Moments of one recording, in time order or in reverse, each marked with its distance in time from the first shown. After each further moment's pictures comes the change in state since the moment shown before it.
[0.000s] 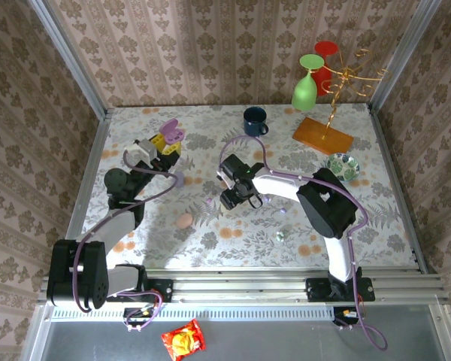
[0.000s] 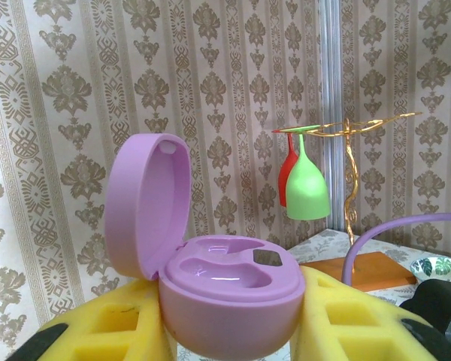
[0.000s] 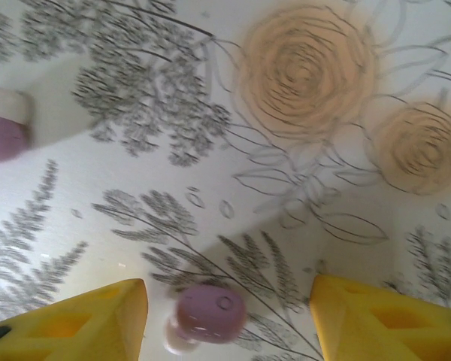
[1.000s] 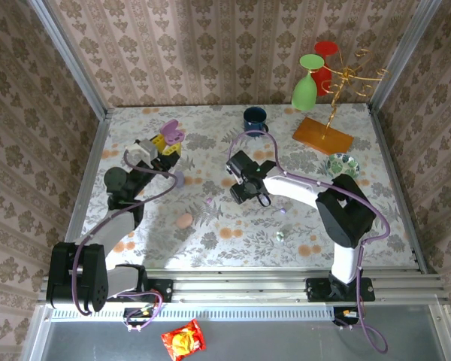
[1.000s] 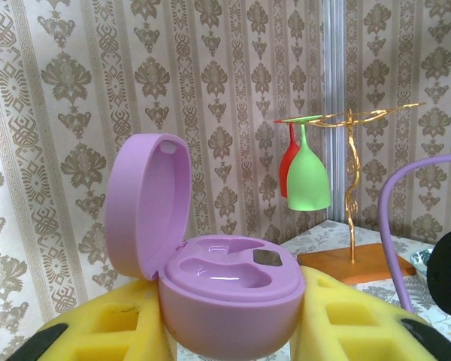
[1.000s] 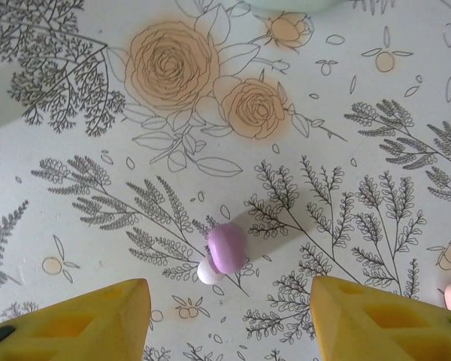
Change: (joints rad) left arm 0.005 -0.019 0.006 -0.065 -0.002 0.024; right arm 0.005 -0.154 -0.063 -0.045 0.149 0.051
